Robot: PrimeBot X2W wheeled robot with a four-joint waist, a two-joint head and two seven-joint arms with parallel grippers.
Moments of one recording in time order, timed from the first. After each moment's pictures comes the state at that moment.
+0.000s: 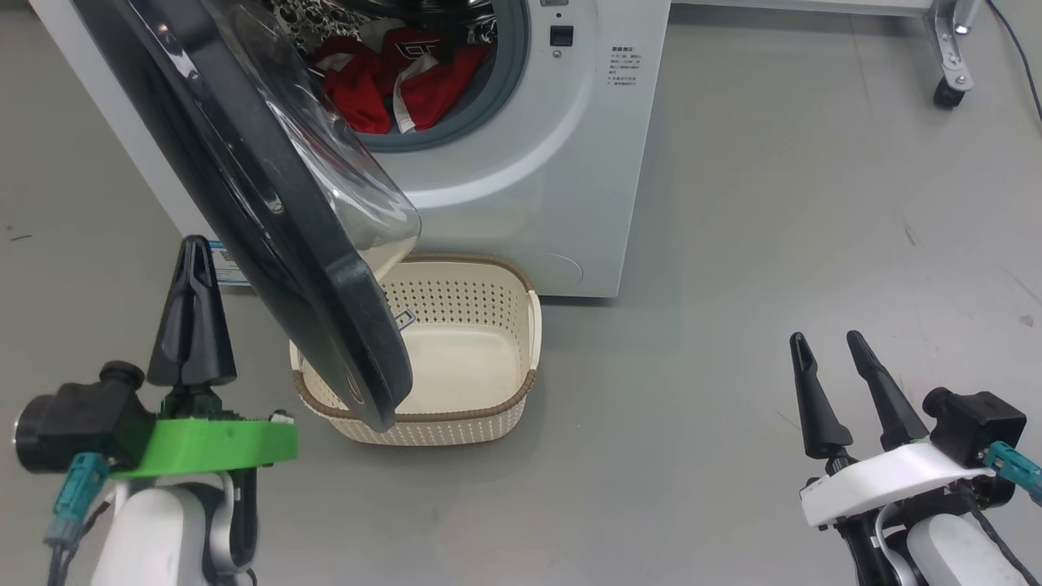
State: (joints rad) left arm -0.16 0.05 -0.09 -0.03 -0.33 -0.01 -0.25; right arm -0.04 -0.31 0.38 0.07 0.71 -0.01 -0.24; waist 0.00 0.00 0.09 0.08
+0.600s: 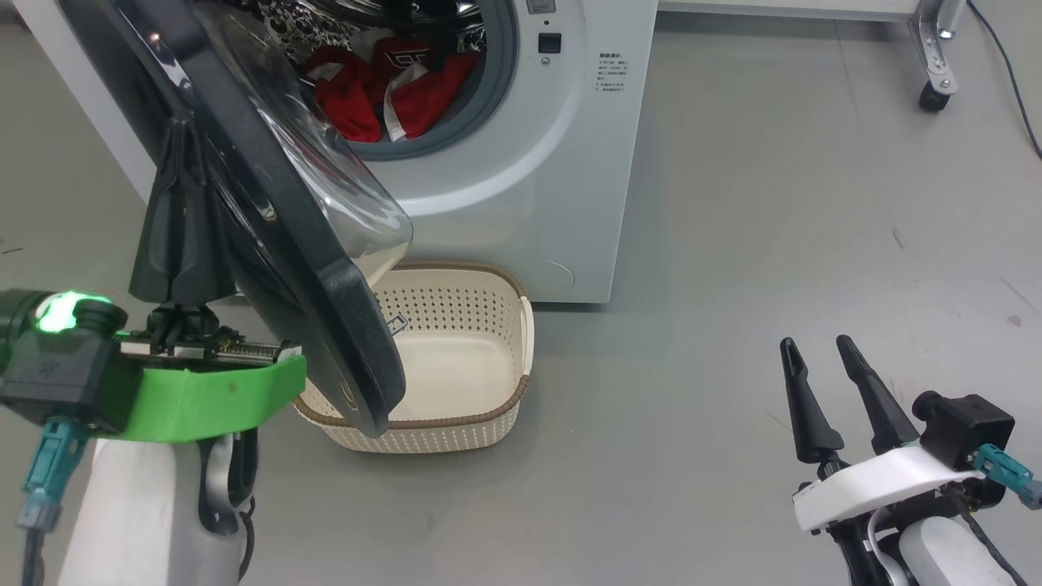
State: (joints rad) left arm -0.30 0.06 -0.12 -0.17 -0.28 -0.03 -0.26; right arm -0.04 -0.30 0.38 0.09 0.69 0.01 -0.24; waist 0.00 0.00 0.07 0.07
